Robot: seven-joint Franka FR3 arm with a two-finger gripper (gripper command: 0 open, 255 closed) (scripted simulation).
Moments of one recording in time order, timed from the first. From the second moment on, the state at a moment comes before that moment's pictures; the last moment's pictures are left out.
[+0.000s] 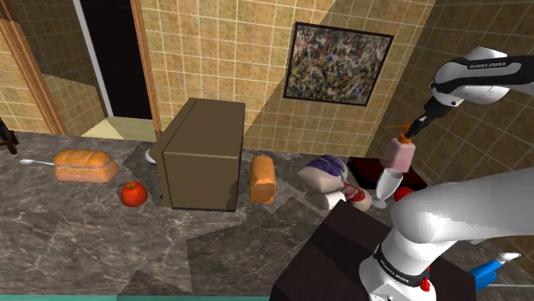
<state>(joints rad) -0.47 -0.63 -0.79 -2.40 -0.31 2.10 -0.82</state>
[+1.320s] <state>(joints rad) -0.53 -0.68 -1.18 -2.13 -0.41 1.91 -1.28</state>
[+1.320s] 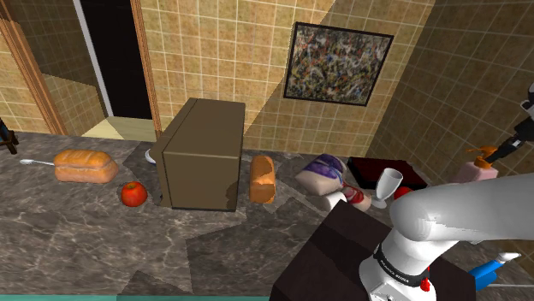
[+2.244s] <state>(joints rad) -0.48 -0.67 -1.33 -2.22 -0.47 2.06 -1.31</state>
